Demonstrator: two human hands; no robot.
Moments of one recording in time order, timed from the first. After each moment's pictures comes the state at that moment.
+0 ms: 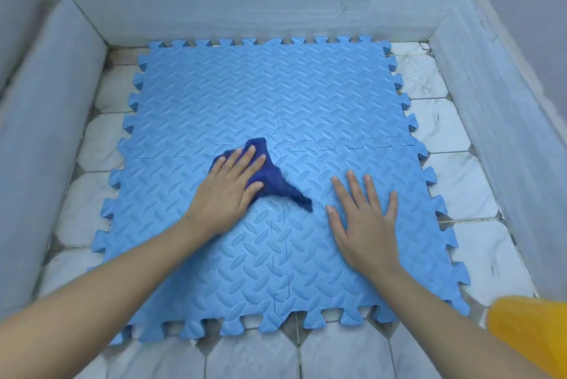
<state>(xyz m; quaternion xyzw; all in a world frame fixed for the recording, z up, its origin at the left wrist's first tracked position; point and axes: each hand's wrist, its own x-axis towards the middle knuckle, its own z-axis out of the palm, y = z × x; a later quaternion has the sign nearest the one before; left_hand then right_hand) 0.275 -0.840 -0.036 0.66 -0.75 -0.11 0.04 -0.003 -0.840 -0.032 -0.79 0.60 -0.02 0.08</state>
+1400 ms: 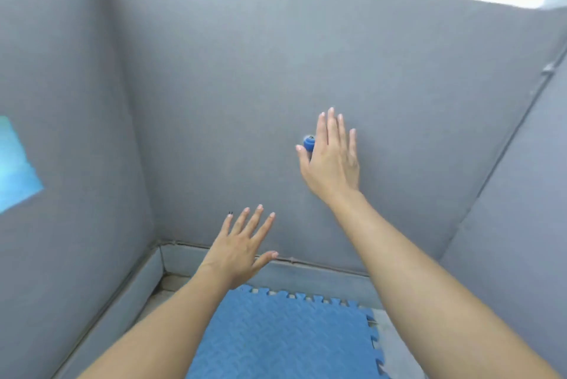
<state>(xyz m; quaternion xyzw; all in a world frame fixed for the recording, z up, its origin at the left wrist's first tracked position) 0.320 -1.027 0.308 0.72 -0.68 0.08 0.05 0.180 -1.149 0.446 -0.81 0.46 -0.35 -0.09</state>
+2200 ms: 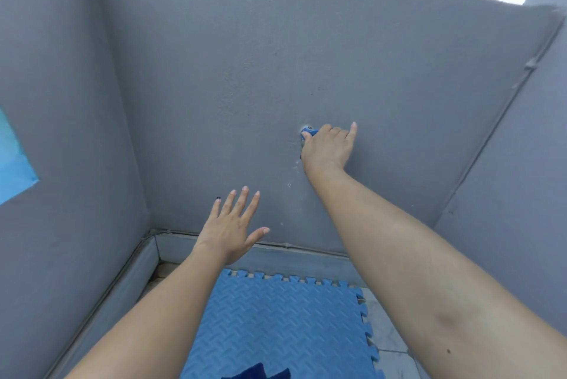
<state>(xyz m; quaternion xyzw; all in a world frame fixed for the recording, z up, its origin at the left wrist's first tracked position) 0.339 -1.028 0.314 0.74 -0.66 0.05 0.05 0.209 -1.163 0.456 -0.73 0.66 -0.06 -0.16</state>
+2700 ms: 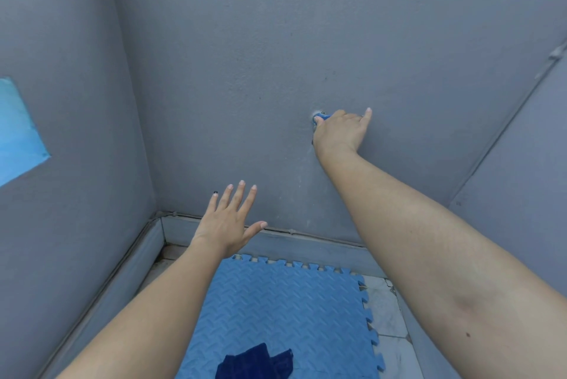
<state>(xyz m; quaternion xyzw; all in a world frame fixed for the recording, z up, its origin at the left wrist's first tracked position) 0.352 -1.009 0.298 0.76 -0.65 0.03 0.03 0.218 -1.165 0.460 -0.70 0.68 -0.01 -0.19</state>
